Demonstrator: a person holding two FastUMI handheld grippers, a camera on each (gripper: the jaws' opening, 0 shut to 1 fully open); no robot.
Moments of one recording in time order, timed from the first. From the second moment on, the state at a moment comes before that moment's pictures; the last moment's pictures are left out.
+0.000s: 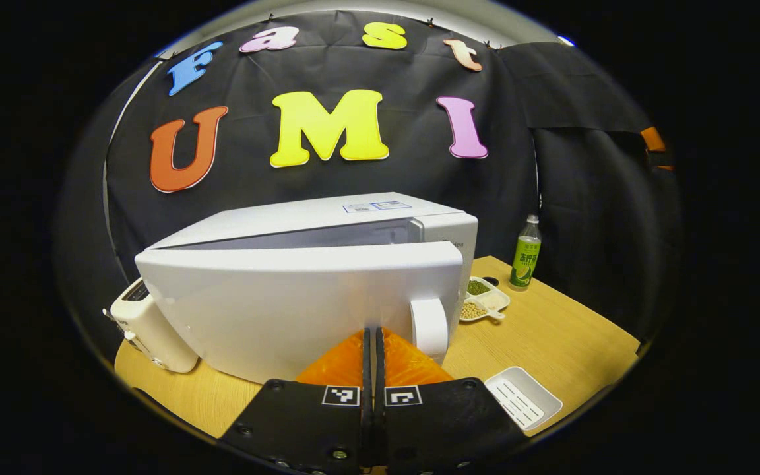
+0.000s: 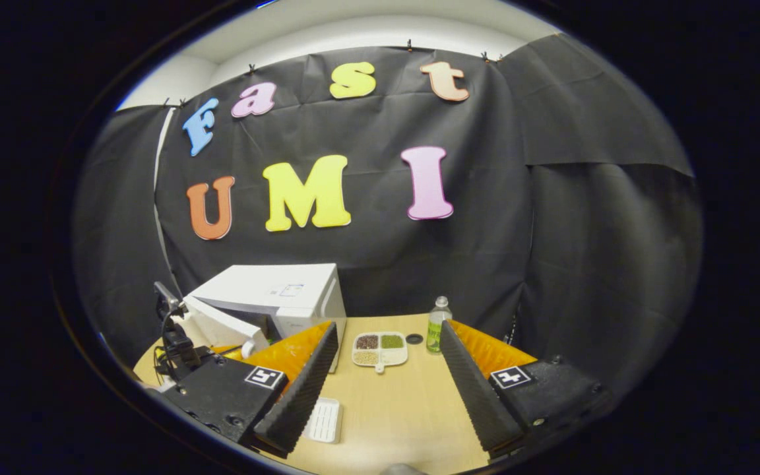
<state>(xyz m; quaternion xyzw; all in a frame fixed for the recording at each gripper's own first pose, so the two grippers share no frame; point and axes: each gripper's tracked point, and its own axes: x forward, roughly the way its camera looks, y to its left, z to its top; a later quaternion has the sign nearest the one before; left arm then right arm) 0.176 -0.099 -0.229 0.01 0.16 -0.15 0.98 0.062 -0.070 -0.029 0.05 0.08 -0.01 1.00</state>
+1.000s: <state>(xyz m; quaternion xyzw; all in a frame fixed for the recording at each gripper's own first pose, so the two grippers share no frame) 0.225 -0.115 -0.237 -0.02 0.17 -0.11 0.98 0.072 -0.083 -0.037 0.04 0.10 0.00 0.99</state>
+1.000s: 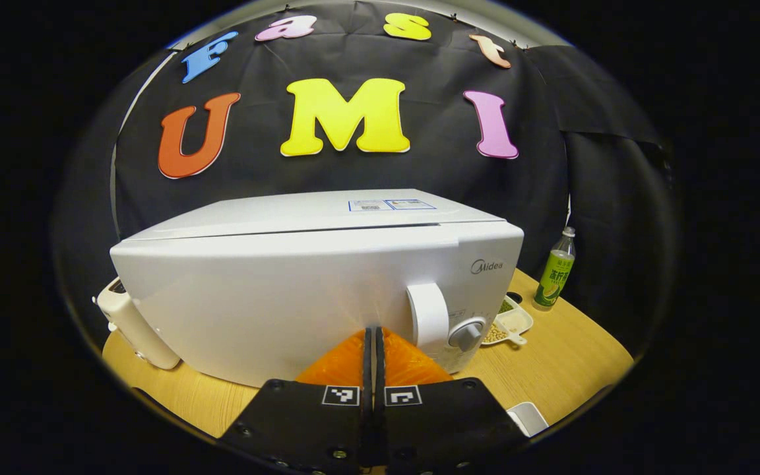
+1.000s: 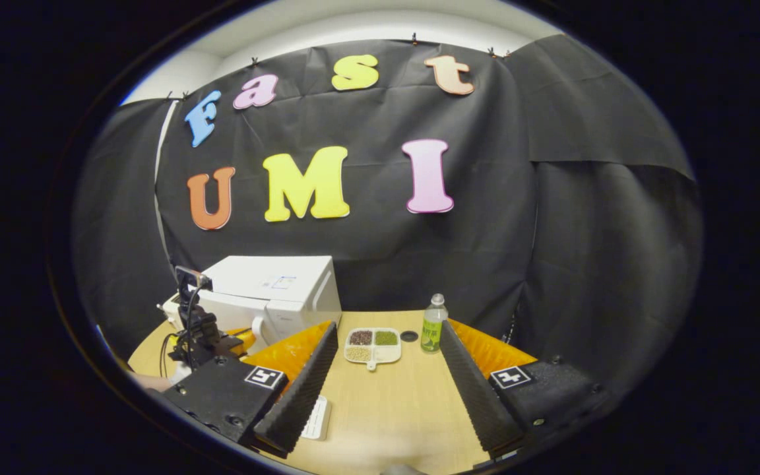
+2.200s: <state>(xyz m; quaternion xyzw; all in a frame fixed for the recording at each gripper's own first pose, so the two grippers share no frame) 0.160 -0.074 -0.180 0.02 0.16 -0.03 0.99 0.071 -0.078 -0.017 0.02 0.05 0.07 1.00</state>
